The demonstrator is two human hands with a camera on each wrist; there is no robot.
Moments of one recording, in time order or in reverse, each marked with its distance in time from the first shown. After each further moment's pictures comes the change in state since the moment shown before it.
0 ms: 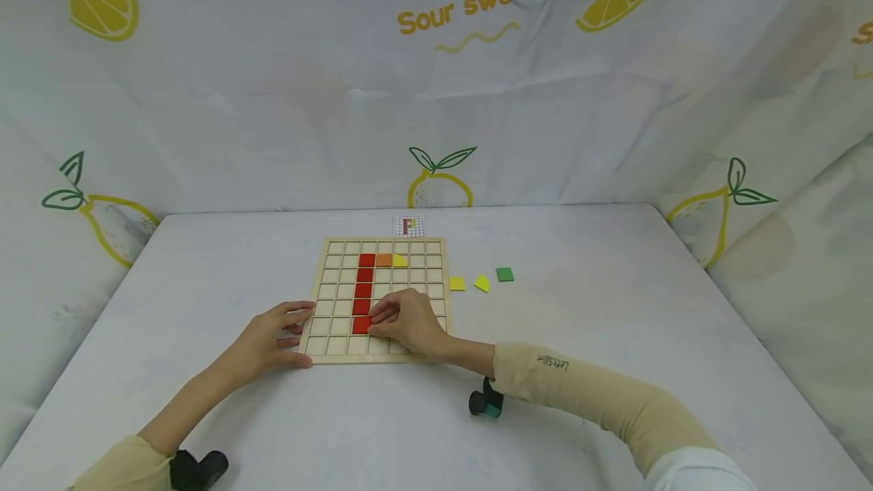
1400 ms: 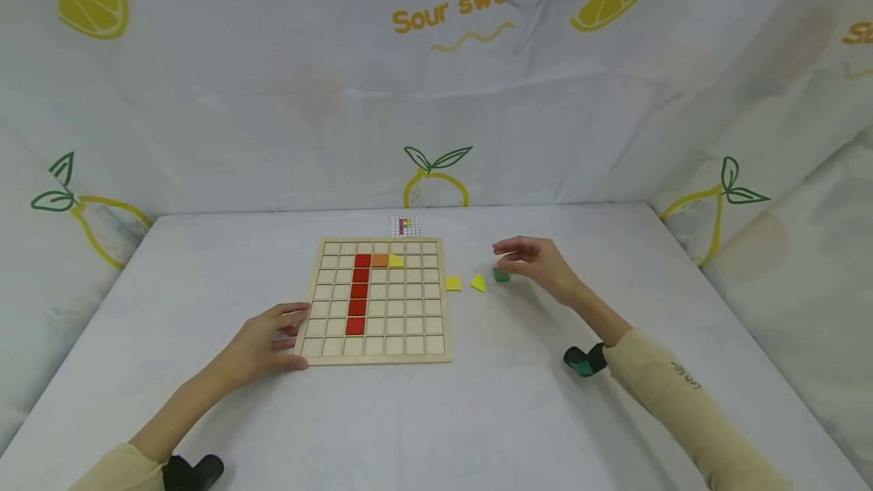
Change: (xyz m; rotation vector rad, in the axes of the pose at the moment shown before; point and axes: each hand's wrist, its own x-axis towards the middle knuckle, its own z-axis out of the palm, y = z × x) left_hand 0.000 -0.004 0.002 0.029 0.006 -0.036; right_hand -0.027 0.068 -0.191 0.042 0.100 0.100
